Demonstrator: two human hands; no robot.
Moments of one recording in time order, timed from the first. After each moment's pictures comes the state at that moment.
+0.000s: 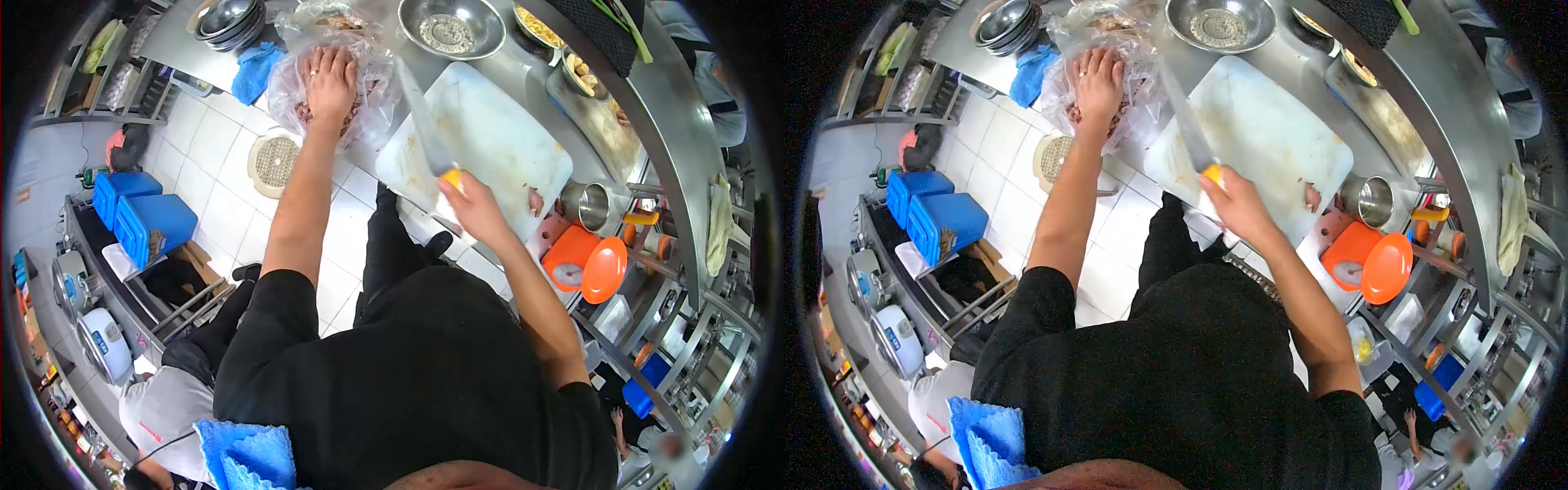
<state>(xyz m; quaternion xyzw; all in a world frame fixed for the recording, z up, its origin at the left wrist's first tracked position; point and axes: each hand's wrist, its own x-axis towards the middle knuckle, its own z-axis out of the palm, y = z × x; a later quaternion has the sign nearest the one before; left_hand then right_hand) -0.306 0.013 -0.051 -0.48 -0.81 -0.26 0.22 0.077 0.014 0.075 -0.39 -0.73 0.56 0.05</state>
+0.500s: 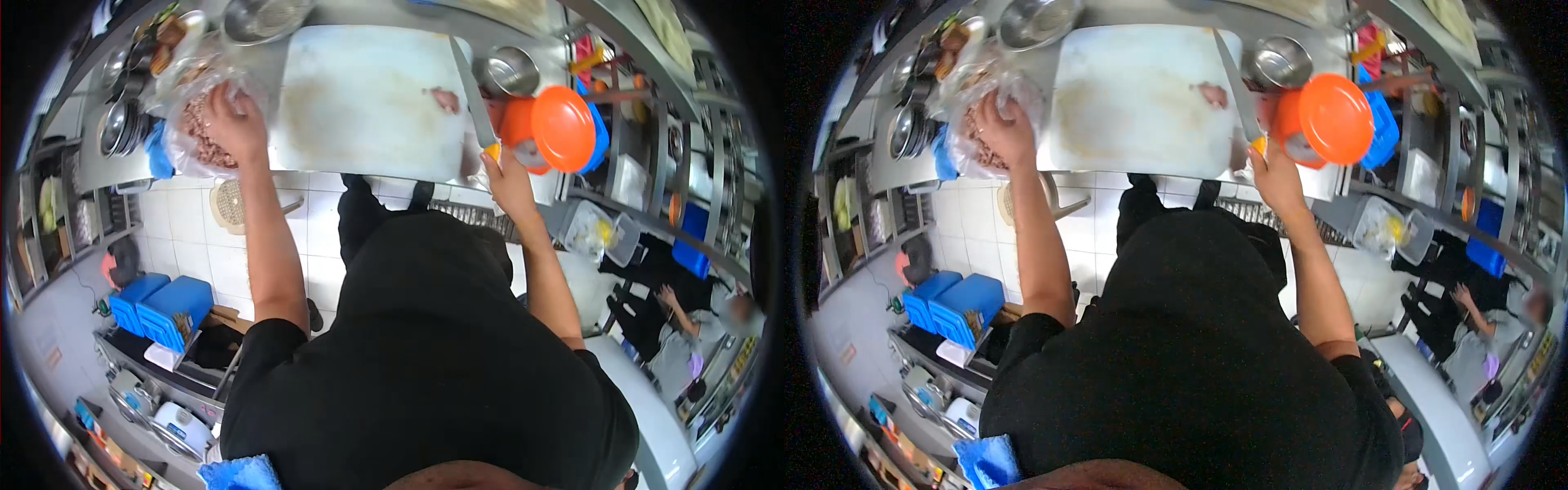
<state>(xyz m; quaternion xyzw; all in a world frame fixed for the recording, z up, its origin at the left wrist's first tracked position) -0.161 0.006 0.035 -0.51 -0.71 -0.44 0.21 0.331 -0.026 0.045 -0.63 -0.68 0.35 0.14</state>
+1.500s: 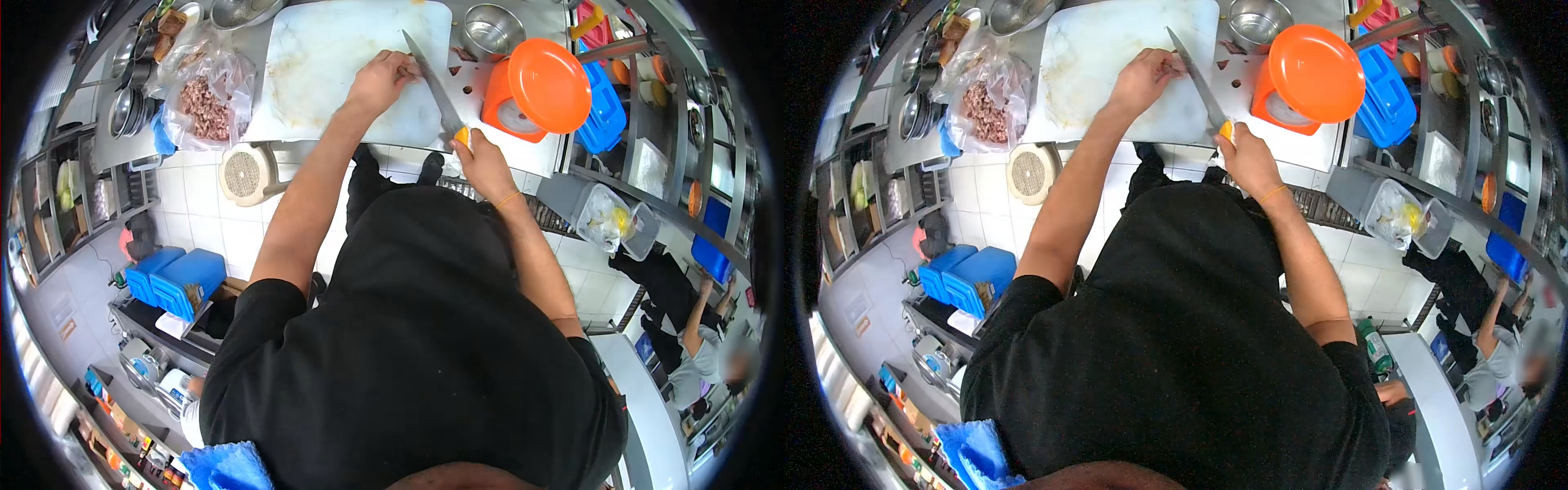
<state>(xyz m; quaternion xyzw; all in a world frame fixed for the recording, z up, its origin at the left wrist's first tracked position) 0.087 0.033 -0.006 -0.70 -0.63 -0.24 -0.24 0.352 -0.054 0.033 -0.59 -0.70 0.40 0.07</state>
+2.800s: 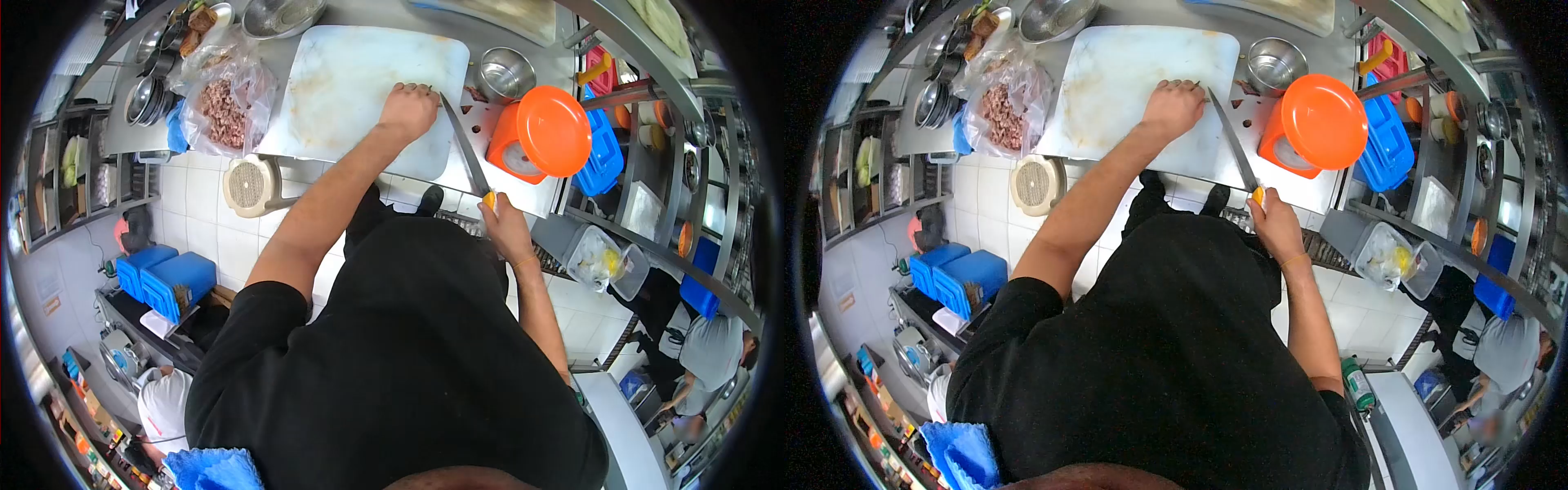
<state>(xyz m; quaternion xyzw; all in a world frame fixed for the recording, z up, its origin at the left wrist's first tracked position) 0.114 0.050 -0.012 -0.79 -0.61 -0.13 -0.02 0.406 -0.084 0.039 -0.61 -0.70 0.38 0.03</state>
